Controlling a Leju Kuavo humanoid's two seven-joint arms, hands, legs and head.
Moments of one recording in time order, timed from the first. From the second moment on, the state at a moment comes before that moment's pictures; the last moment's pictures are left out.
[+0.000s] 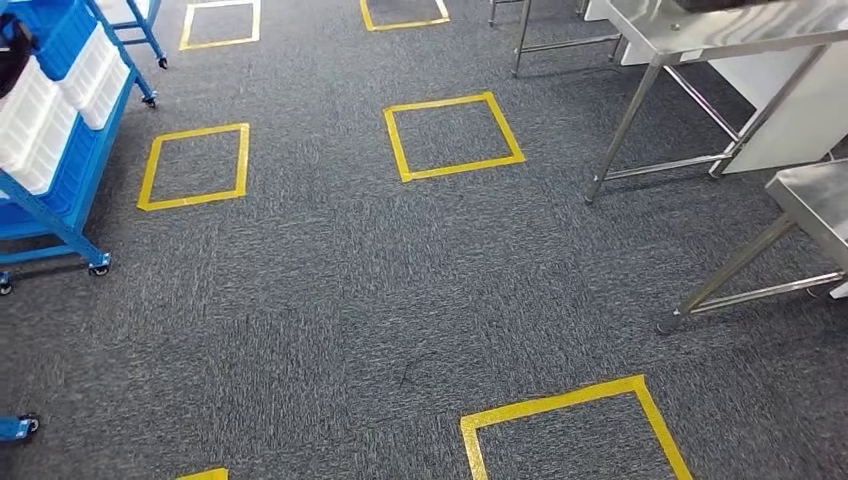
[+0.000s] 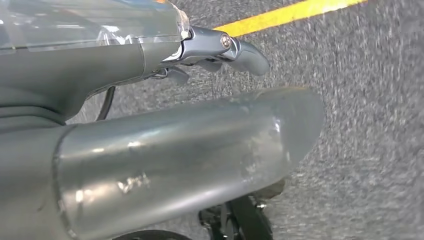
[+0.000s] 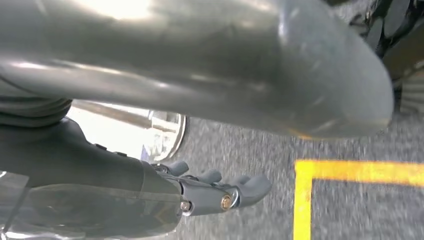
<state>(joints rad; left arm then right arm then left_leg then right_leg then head) -0.07 -0.12 1.28 -0.23 -1.18 0.08 -0.32 -0.04 0.11 -0.89 -0.18 0.97 -0.02 0.08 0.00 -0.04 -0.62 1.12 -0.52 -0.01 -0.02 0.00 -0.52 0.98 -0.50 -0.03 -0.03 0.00</state>
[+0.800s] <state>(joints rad) -0.09 -0.13 1.30 -0.23 -1.16 0.10 -0.31 -0.05 0.11 -0.89 -0.18 1.00 0.00 0.05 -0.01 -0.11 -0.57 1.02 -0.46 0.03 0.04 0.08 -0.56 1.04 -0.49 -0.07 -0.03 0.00</state>
